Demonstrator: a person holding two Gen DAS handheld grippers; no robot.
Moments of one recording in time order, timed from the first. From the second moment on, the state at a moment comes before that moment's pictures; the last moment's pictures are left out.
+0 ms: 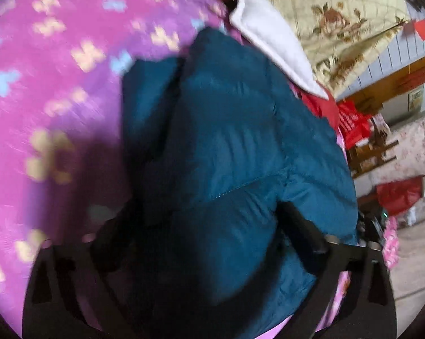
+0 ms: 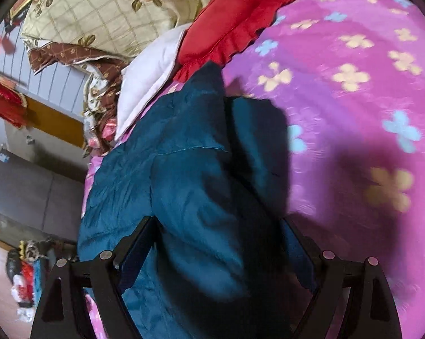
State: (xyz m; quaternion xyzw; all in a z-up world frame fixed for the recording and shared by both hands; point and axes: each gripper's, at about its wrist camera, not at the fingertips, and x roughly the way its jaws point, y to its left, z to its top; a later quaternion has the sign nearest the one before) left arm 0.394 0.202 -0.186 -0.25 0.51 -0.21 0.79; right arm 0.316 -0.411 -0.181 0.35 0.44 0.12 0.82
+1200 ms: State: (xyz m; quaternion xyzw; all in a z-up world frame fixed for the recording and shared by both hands) left arm 0.353 0.195 -0.101 -0.21 0.39 -0.10 0.89; right arm 0.301 -0.399 -0.110 0.25 0.35 -0.04 0.90
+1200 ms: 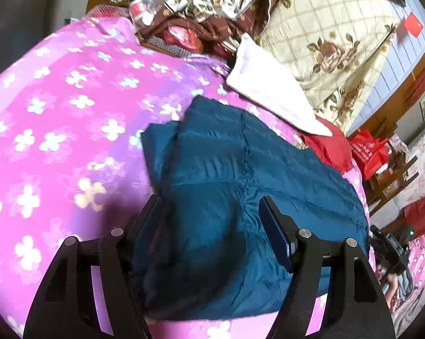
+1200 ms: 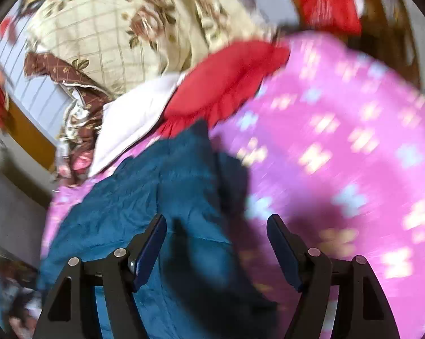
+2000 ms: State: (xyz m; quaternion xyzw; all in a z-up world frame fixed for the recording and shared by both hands) left arm 0.242 0.145 -0.107 -0.04 0.33 0.04 0.94; right arm 0.224 -0.315 -0.117 0.06 0.34 -0.06 0.94
